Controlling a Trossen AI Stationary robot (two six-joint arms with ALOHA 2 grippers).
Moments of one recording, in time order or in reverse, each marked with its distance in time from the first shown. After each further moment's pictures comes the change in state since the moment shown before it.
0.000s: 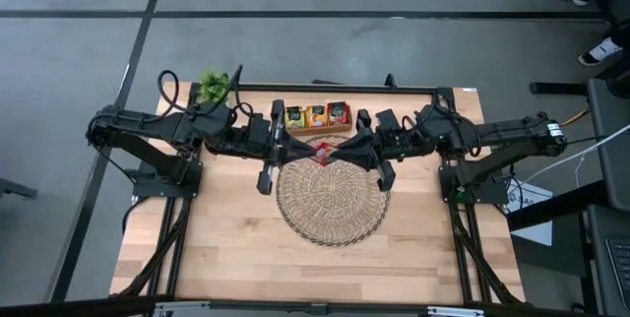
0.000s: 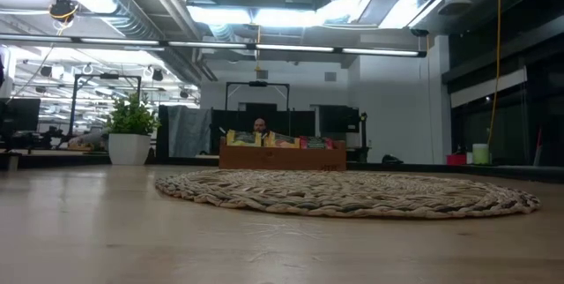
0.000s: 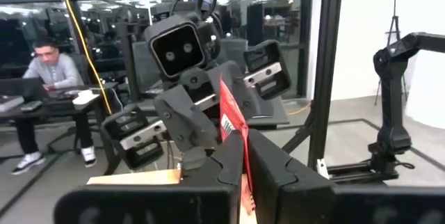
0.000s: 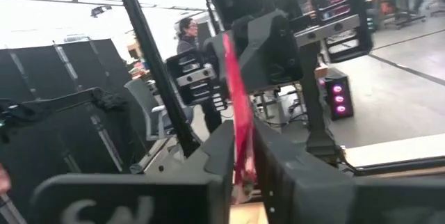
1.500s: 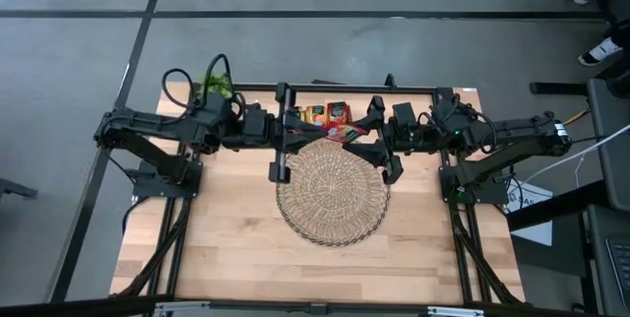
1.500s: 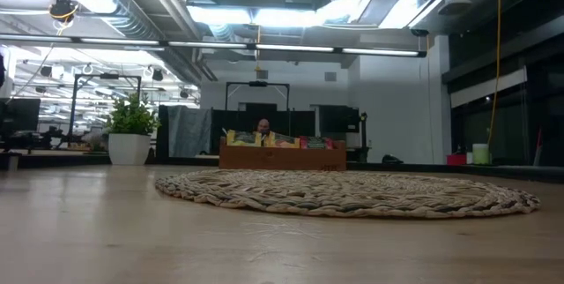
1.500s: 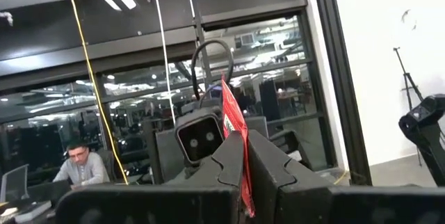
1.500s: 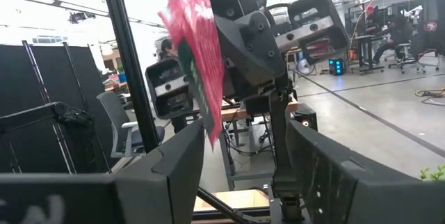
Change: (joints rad) left arm 0.055 0.089 0.000 0.434 0.058 0.173; right arm 0.000 -0.052 0.002 0.026 0.104 -0.156
